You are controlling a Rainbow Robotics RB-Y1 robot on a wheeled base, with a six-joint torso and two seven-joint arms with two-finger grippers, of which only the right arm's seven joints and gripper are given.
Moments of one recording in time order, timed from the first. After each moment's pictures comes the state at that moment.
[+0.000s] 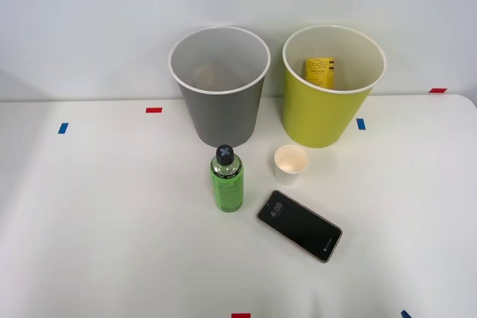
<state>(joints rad) 1.00 -0.29 0.39 -1.77 -0.06 -0.84 1.75</state>
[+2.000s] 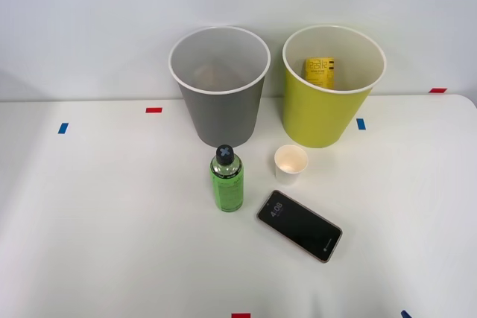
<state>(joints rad) 1.00 -0.29 0.39 -1.77 -0.06 -0.84 1.75</state>
